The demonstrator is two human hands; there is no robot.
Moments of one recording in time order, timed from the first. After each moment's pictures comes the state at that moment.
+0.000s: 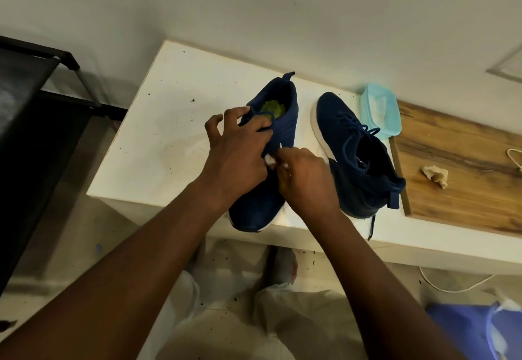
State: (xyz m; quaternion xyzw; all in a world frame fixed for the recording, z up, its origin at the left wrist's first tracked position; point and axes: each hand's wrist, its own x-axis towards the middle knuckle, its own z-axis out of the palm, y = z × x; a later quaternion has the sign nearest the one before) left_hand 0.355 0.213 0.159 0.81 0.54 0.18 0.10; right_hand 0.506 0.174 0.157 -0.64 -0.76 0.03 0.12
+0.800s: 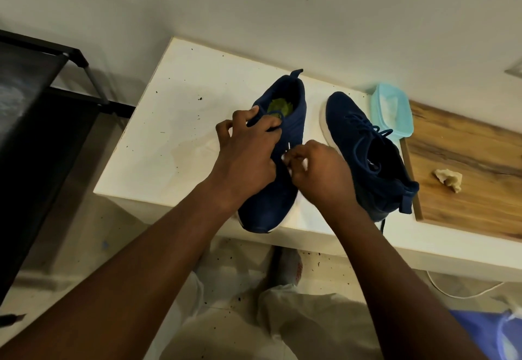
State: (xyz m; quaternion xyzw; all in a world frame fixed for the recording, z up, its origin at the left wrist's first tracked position) left_hand 0.358 0.214 0.158 0.81 0.55 0.17 0.13; right_hand 0.517 0.192 0.159 -0.68 -0.72 0.07 0.11
